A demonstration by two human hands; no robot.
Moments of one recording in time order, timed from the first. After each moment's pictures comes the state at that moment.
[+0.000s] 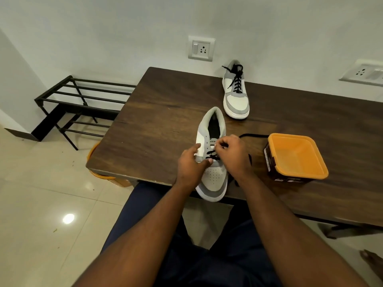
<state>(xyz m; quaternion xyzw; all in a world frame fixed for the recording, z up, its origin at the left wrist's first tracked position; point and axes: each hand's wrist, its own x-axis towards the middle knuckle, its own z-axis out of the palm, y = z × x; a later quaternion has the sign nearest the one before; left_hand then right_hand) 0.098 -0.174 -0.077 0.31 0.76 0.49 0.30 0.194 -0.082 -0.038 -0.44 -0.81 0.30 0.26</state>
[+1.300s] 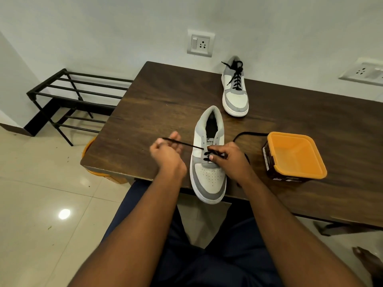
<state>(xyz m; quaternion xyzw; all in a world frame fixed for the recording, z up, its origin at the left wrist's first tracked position) 0.067 -0.158 -0.055 -0.17 0.46 0.82 0.30 0.213 -0.072 -0.067 -0.41 -0.81 0.39 0.15</state>
